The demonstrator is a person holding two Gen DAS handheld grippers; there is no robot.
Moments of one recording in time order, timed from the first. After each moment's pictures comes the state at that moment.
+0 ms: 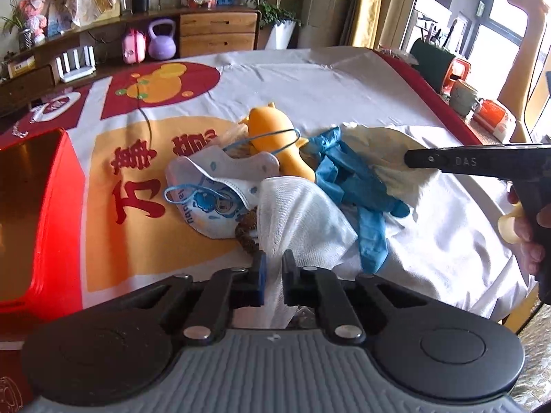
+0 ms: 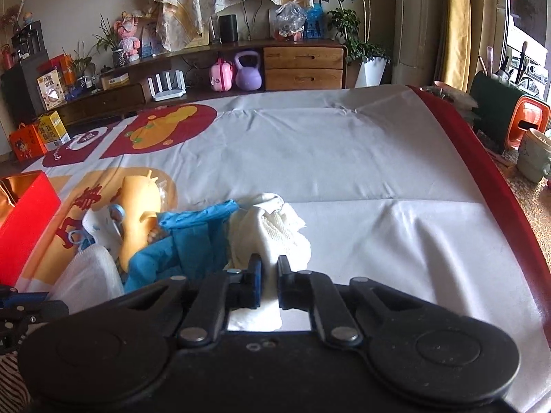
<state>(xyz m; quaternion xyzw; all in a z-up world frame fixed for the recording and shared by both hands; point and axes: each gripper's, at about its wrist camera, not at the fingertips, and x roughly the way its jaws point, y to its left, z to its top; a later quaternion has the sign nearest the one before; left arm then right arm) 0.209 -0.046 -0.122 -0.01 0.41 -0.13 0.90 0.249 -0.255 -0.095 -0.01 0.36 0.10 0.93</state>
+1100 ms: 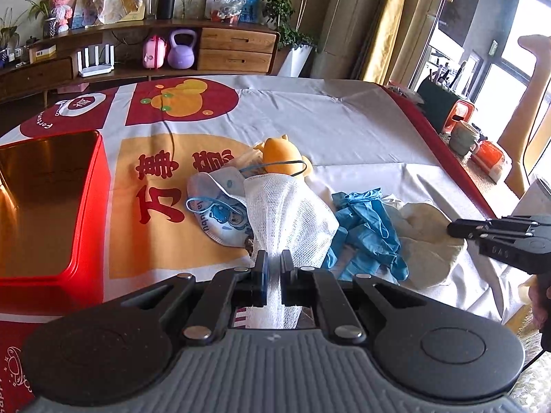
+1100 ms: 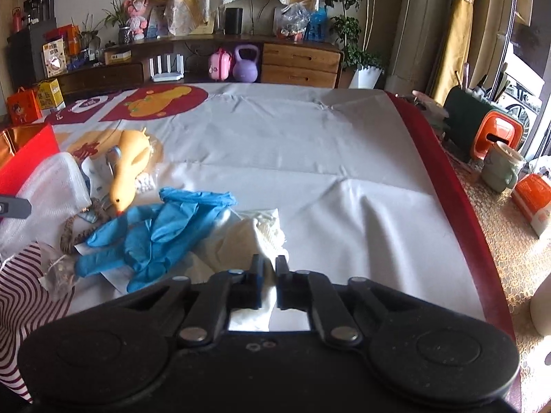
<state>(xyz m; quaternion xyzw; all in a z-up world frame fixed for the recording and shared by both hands) 0.190 -0.027 -0.098 -0.06 0.38 -0.12 0.91 0.195 -0.283 -0.091 -0.08 0.36 0.09 0.93</state>
